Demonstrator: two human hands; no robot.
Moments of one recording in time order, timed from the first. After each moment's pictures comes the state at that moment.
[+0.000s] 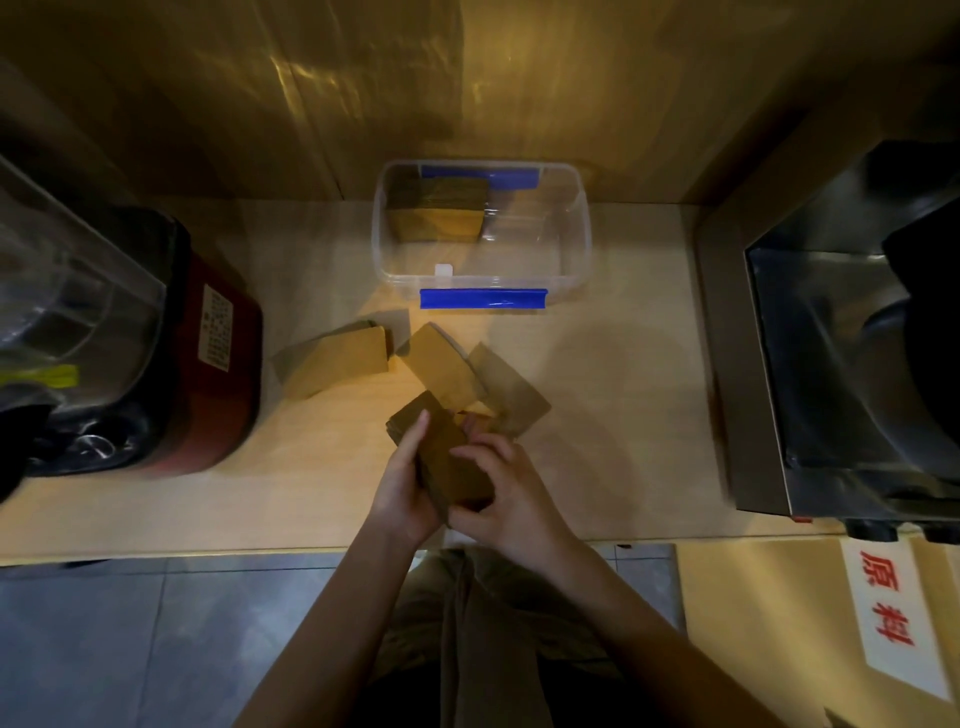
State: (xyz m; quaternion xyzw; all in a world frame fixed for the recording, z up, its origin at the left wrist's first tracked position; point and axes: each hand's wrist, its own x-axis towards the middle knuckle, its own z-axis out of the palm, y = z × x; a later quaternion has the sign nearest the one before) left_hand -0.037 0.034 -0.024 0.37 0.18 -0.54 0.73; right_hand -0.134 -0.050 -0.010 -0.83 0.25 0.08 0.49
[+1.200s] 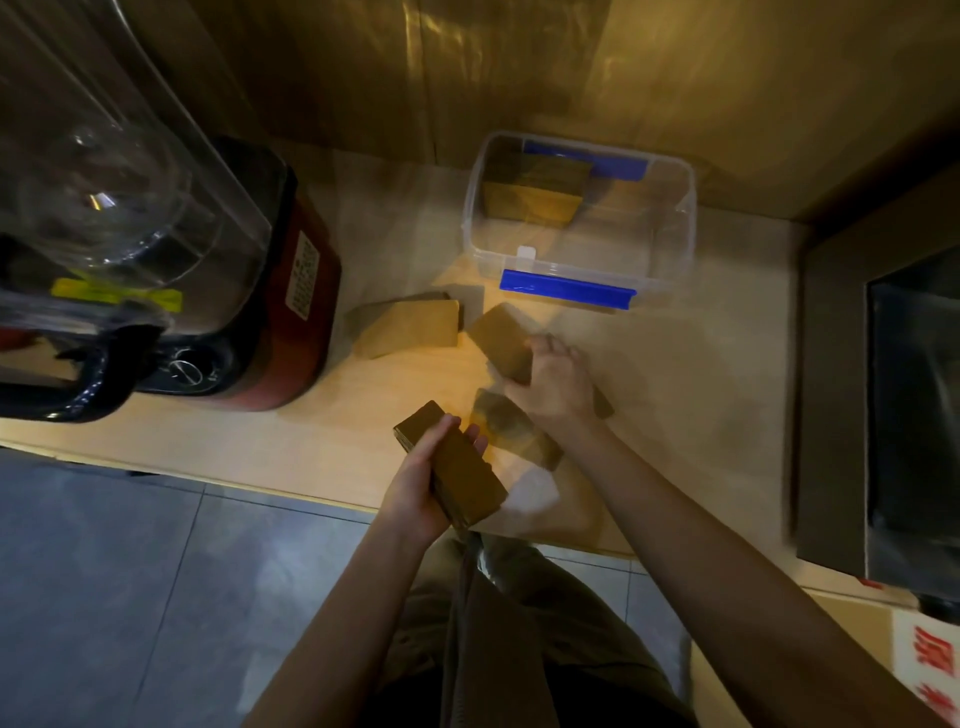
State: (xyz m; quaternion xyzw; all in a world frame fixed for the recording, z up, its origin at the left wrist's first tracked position) left_hand -0.031 0.075 -0.034 0.38 0.33 -0.48 0.72; right_hand -0.030 -0.098 -0.045 -0.91 0.28 0.14 0.25
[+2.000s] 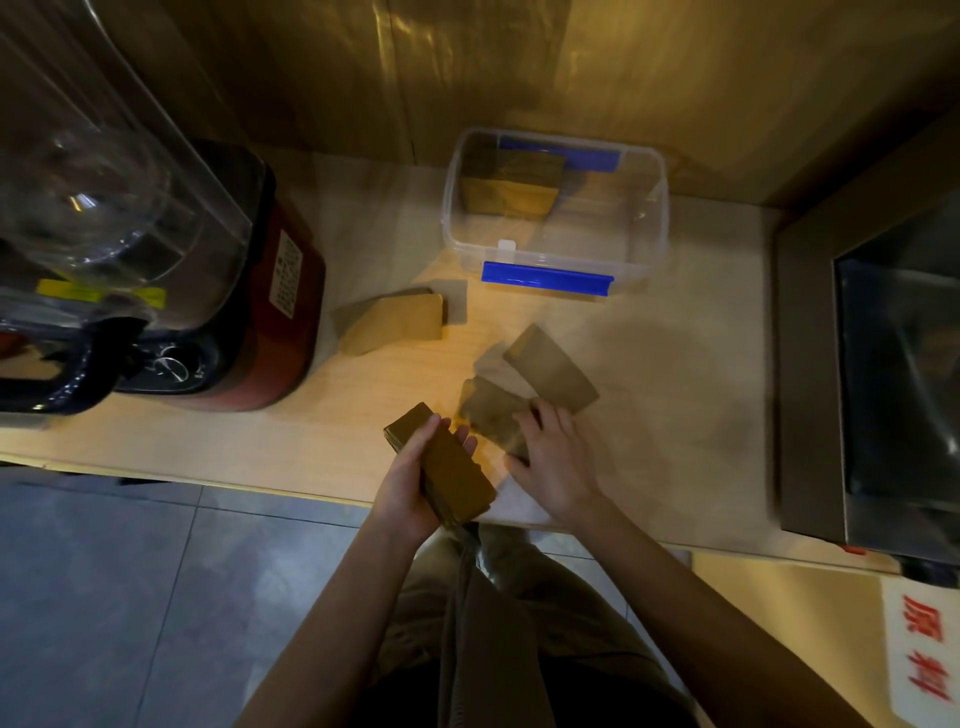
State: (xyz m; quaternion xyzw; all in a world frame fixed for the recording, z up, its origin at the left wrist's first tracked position) left_hand -0.042 0.078 -0.029 0.40 0.31 -0.49 0.71; right_hand -0.117 -0.066 -0.063 -0.95 0.19 0.14 0.19
